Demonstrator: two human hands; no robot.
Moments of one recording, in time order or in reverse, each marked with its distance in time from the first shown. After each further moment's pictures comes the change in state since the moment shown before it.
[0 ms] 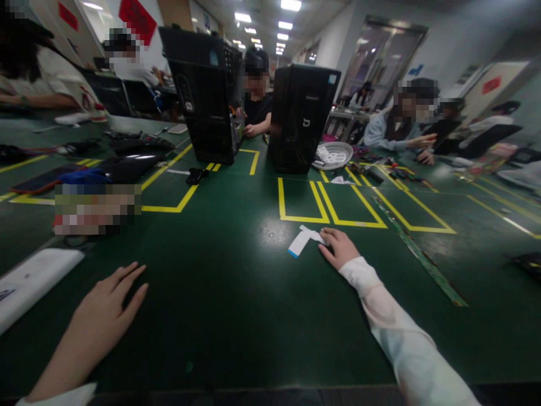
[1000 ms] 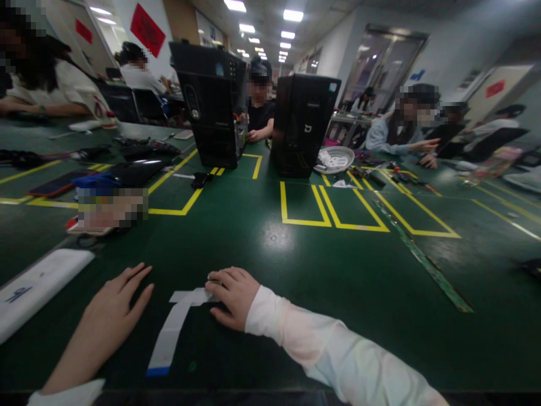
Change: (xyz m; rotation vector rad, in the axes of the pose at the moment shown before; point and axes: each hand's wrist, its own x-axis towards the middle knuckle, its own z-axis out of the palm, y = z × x) left_hand -0.001 0.004 0.000 0.004 0.010 -0.010; right_hand 0.039 -0.259 0.014 0.410 -0.251 -0.530
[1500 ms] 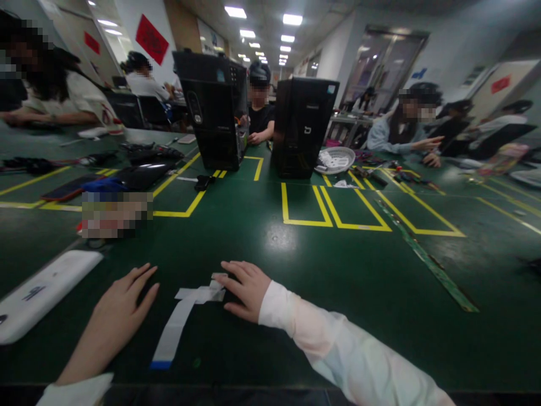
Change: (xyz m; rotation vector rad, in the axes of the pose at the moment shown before) left_hand 0.001 0.002 -0.001 -0.005 0.012 -0.005; right_hand -0.015 0.023 0.002 -0.028 0.042 -0.038
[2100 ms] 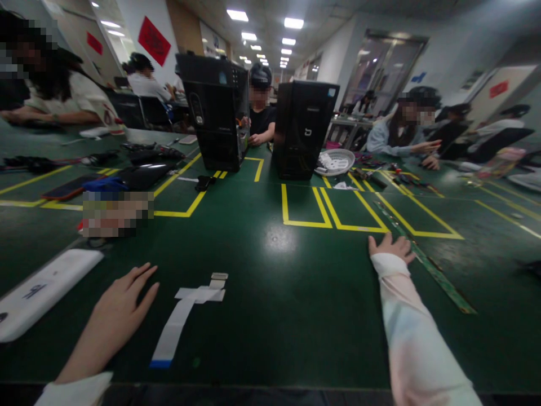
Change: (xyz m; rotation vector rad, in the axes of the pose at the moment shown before) left_hand -0.001 -0.001 0.001 0.004 0.009 -0.007; right_hand -0.224 0.195 -0.124 -0.495 0.418 1.578
